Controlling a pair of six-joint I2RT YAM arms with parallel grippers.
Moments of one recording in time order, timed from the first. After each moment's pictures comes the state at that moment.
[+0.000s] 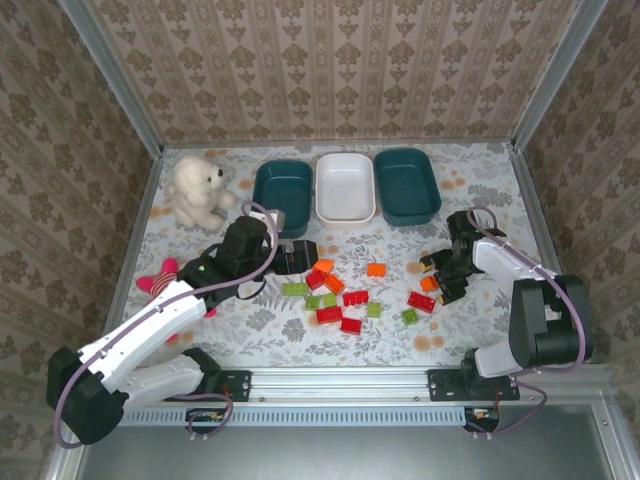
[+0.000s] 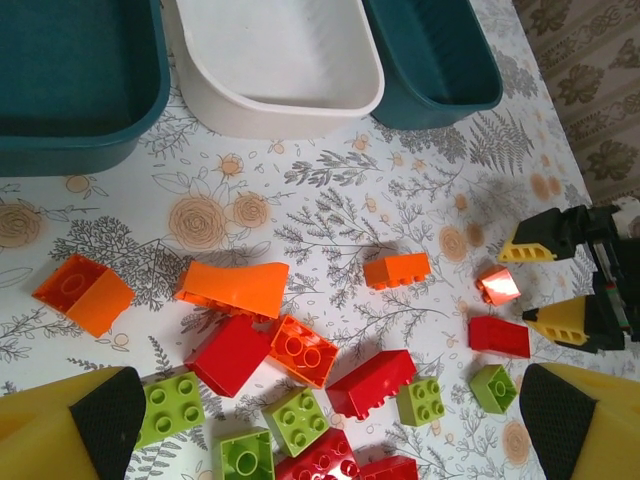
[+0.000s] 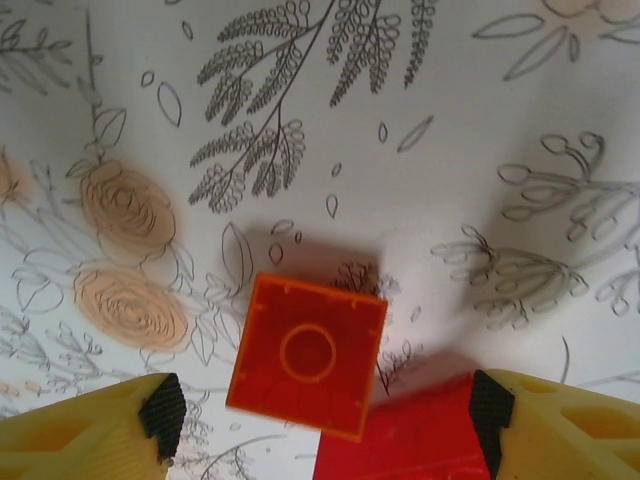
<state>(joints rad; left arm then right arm) -0.73 1.03 0.81 -0.42 0.11 -0.63 0.02 1.46 0.79 -0.76 -0.23 1.23</state>
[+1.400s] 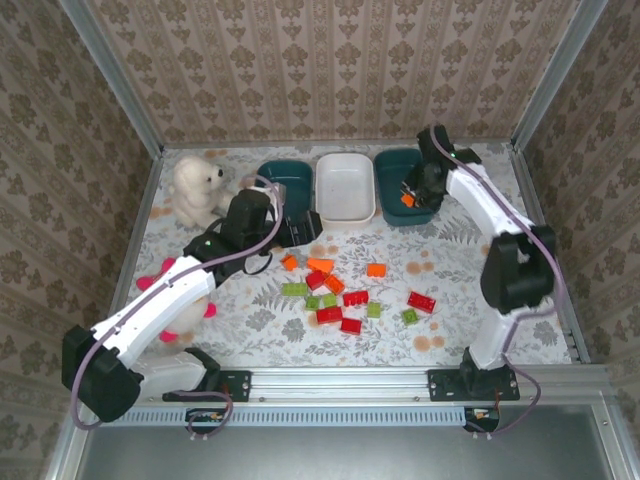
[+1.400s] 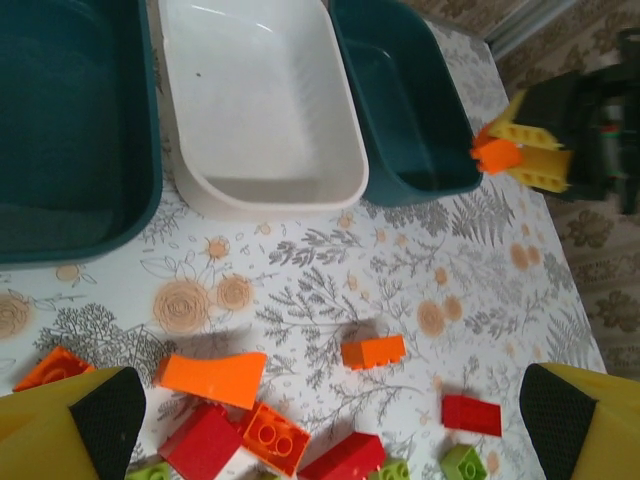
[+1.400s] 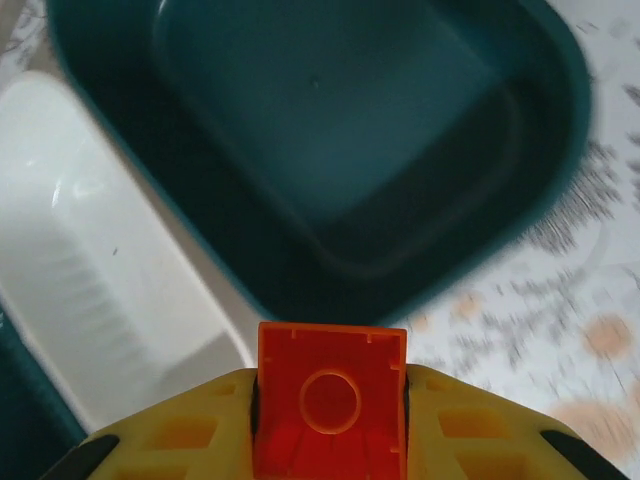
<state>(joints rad) -0.66 1.19 1.00 -0.39 0.13 -0.66 0.17 1.88 1.65 -0.89 -0.05 0.93</state>
